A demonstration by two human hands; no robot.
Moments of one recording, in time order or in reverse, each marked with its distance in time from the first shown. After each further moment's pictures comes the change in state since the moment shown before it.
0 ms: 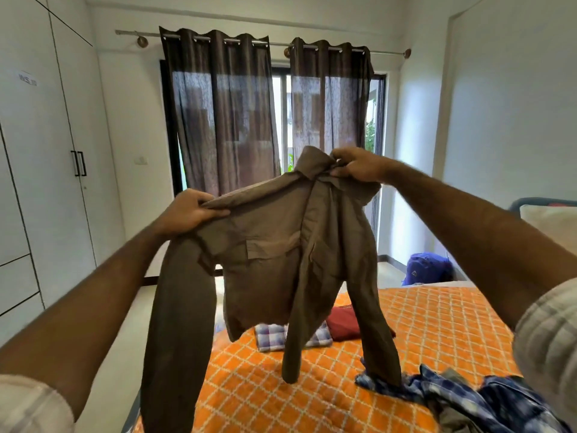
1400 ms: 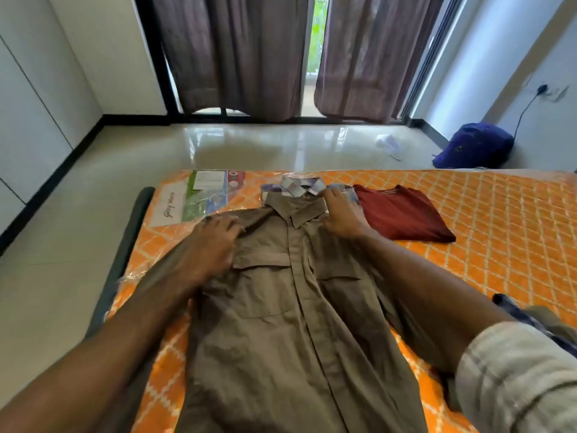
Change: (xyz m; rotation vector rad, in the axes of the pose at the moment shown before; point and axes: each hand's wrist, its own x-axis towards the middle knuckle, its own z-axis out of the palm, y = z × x) left_hand -0.111 -0.324 0.370 0.493 -0.463 -0.099; right_hand 0.062 0.280 0.510 -0.212 -0.246 0.254
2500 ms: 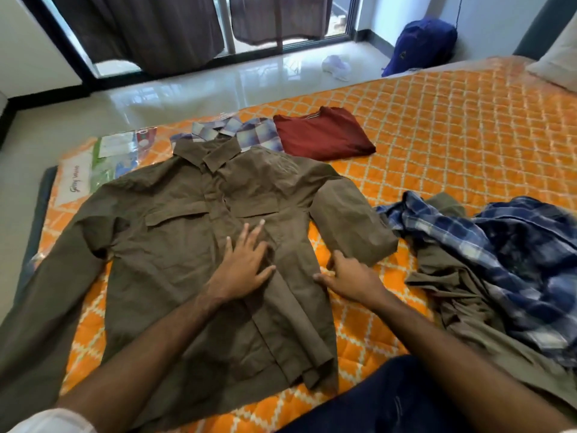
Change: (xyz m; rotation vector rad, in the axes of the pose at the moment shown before) left_hand -0.057 0.262 0.066 -0.181 -0.398 0.177; right_hand -0.321 0.109 0.033 0.212 -0.393 0.515
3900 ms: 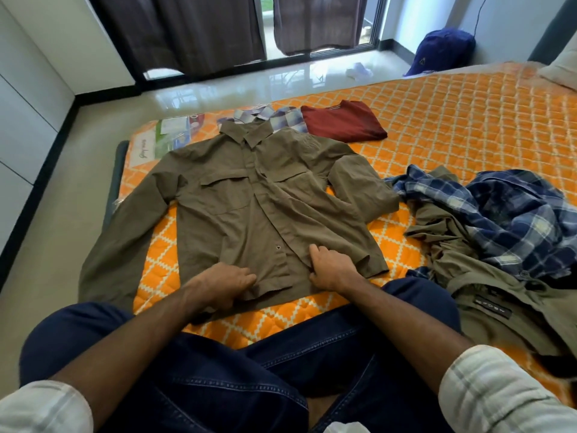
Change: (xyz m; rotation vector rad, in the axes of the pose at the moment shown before) left_hand -0.207 0.012 -0.025 0.417 -0.436 0.215; right_hand -0.108 -0.058 0.073 -0.325 0.010 -0.288
